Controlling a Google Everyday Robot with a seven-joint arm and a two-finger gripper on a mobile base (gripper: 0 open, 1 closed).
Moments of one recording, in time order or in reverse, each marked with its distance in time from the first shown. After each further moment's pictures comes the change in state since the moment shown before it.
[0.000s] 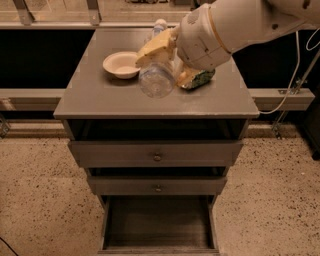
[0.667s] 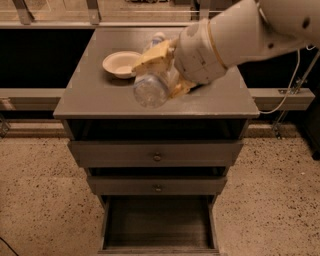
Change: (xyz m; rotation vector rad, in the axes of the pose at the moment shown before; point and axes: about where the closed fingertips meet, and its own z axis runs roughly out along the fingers) arm -0.017 0.004 0.009 0.058 -0.028 0.083
